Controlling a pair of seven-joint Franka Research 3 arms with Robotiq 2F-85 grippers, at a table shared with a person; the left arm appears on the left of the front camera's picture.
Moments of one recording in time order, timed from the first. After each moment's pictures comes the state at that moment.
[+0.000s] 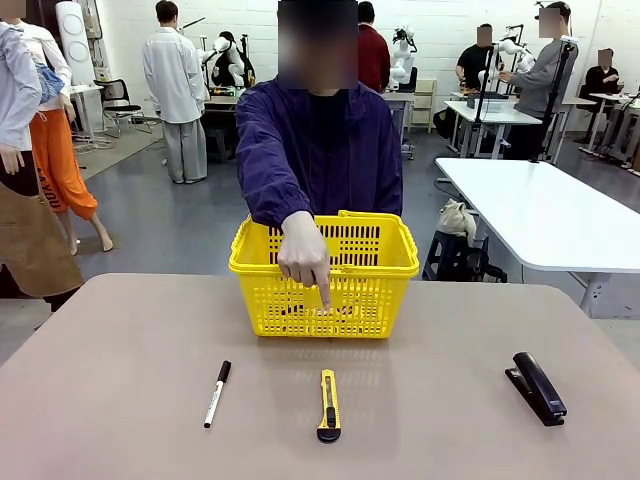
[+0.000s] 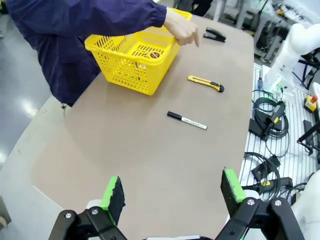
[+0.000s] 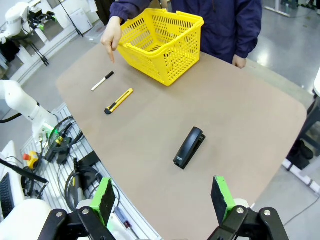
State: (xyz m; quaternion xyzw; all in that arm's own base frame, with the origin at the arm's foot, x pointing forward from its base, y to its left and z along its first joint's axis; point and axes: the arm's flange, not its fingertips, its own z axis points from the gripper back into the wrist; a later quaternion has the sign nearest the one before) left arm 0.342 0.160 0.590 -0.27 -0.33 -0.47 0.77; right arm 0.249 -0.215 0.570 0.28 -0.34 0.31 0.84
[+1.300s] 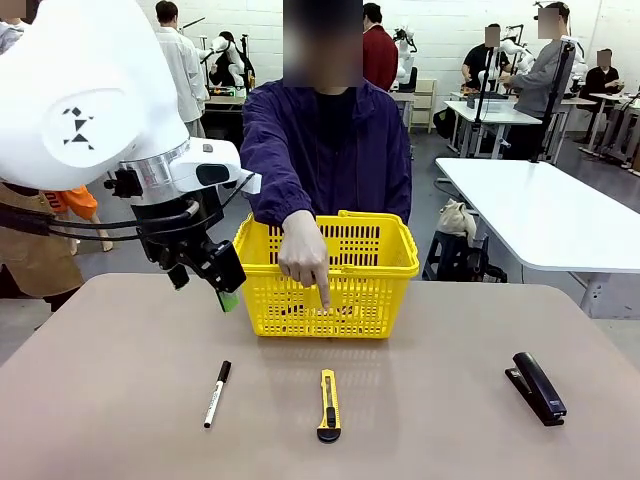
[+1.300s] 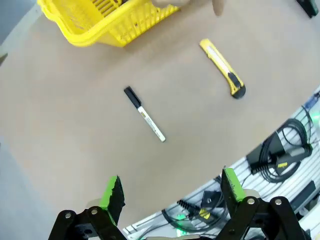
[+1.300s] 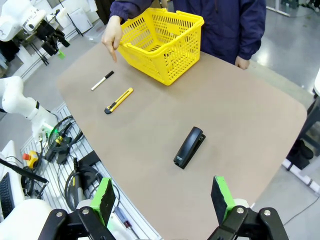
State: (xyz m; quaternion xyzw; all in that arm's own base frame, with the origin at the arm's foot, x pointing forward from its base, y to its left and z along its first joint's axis) left arm 0.326 -0.237 0.537 -0.04 -0.11 -0.27 0.96; right arm 0.249 -0.214 0.571 0.28 -0.34 0.31 0.84
